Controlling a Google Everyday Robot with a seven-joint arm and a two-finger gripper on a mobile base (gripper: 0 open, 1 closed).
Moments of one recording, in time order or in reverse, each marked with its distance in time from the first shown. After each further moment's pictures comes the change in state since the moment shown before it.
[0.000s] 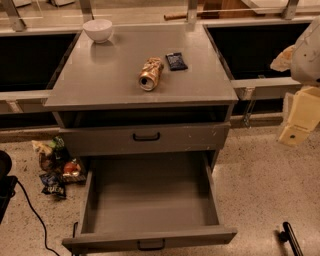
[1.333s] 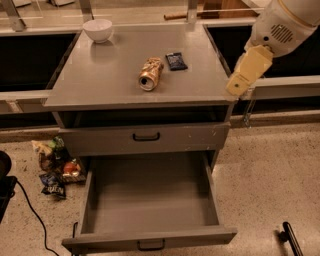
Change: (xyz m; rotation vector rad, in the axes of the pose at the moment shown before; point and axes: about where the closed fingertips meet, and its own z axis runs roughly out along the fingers) arm -0.063 -0.079 0.029 -0.060 -0.177 0.259
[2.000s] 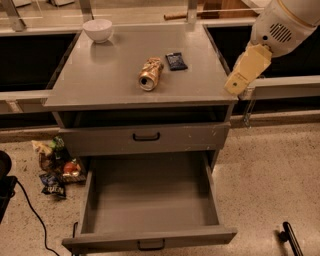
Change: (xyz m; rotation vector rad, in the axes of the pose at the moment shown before) arm -0.001 -0.001 0.000 0.003 -0.003 0.042
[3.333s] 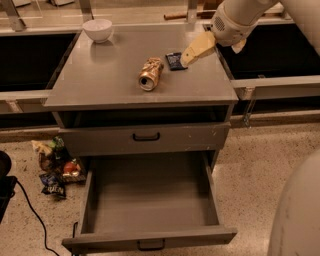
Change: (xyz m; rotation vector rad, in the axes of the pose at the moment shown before) arm -0.066 -0.108 0.086 0.151 -0.015 0.511
